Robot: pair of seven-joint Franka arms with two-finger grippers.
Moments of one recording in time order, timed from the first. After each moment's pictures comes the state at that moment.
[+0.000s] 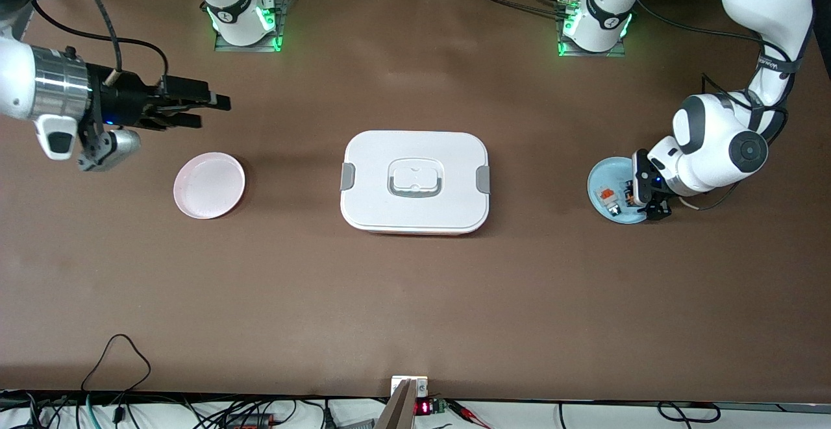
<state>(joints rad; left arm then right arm) 0.13 0.39 -0.04 -2.18 -0.03 2.46 1.71 0.07 0.18 0.00 -1.54 0.76 1.47 -0.03</state>
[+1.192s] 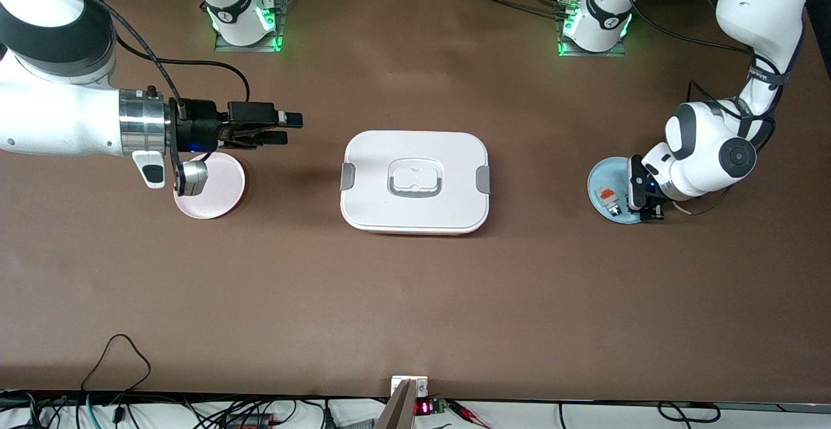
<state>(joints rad) 0.14 0.44 -0.04 -2.17 -0.03 2.52 1.71 0.08 0.25 0.12 -1.60 1.05 1.68 -0.04</state>
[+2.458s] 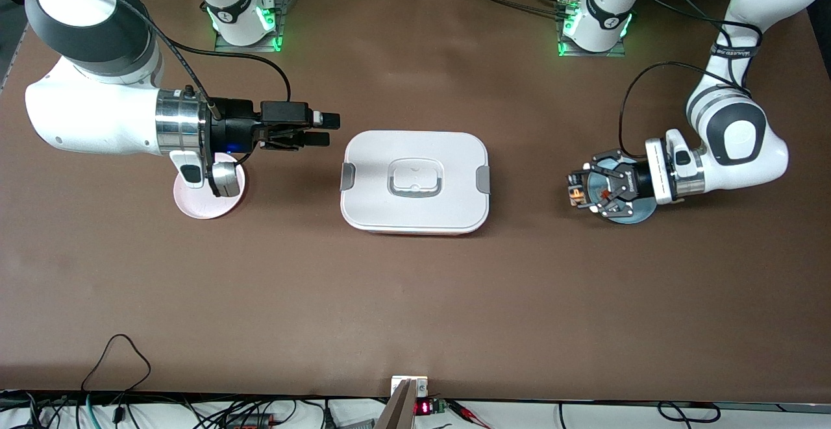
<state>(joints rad) 0.16 0.36 -0.08 -2.06 -1.32 1.80 2.25 0.11 0.27 0.21 -1.60 1.20 1.84 -0.03</state>
